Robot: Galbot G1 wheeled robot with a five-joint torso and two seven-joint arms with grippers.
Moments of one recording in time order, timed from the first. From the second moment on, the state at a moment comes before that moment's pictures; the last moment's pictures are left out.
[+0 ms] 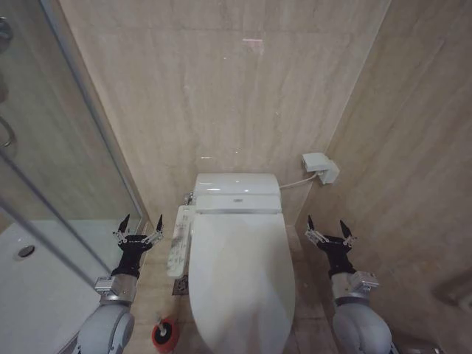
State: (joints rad) left arm 1.36 -1.28 -0.57 -1.97 -0.23 -0.16 -0.05; right arm -1.44 1.36 0.62 2.06 0.30 0.04 0.20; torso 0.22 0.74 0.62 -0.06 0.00
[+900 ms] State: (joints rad) left arm 1.36 -1.30 -0.58 -1.92 -0.20 -0.19 -0.04; right arm -1.44 1.36 0.62 2.06 0.30 0.04 0.20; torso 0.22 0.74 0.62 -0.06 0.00
